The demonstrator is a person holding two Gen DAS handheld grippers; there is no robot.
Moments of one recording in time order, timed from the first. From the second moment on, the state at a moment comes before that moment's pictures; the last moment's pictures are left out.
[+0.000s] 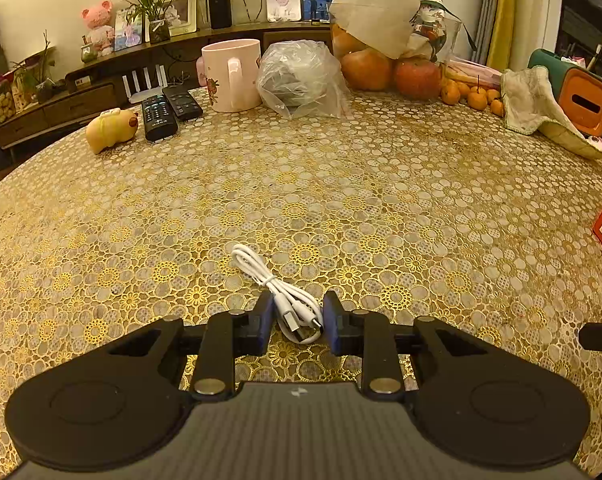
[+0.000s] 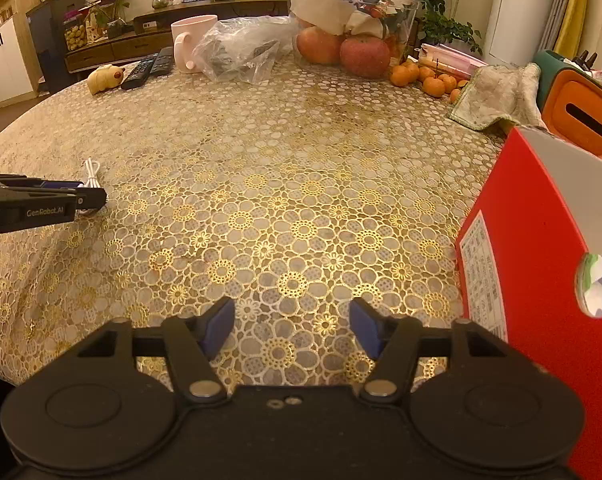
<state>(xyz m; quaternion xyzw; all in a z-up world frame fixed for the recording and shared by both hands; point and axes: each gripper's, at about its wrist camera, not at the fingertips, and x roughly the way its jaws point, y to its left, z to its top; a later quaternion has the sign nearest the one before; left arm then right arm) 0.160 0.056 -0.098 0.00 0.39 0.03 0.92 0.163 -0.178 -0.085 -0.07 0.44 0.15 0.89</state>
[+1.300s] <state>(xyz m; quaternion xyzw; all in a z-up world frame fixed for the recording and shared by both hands) 0.082 -0.033 -0.007 -0.01 0.35 -0.11 0.93 0.095 -0.224 -0.010 -0.04 0.38 0.16 0.91</state>
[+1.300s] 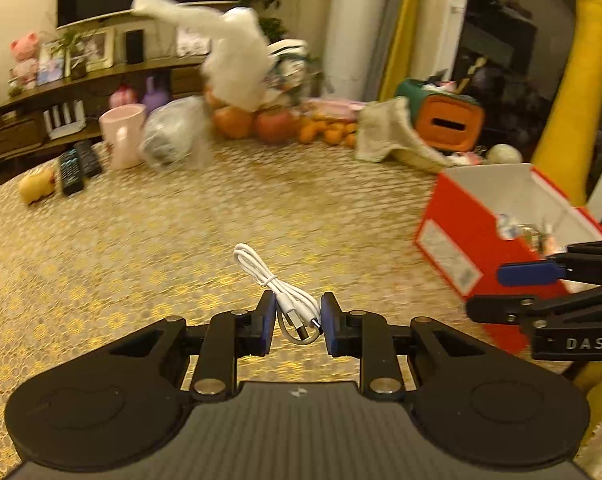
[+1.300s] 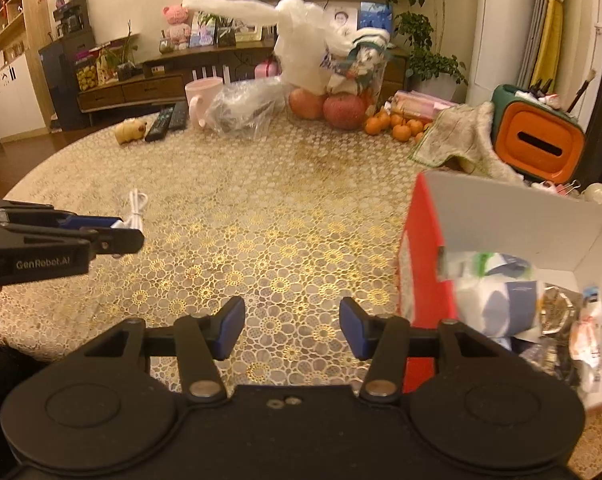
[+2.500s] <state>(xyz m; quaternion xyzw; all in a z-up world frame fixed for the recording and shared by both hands) 0.104 -0.243 0.031 0.07 0.33 -0.31 0.89 0.084 -0.396 0.014 -0.02 0.36 0.03 0.93</state>
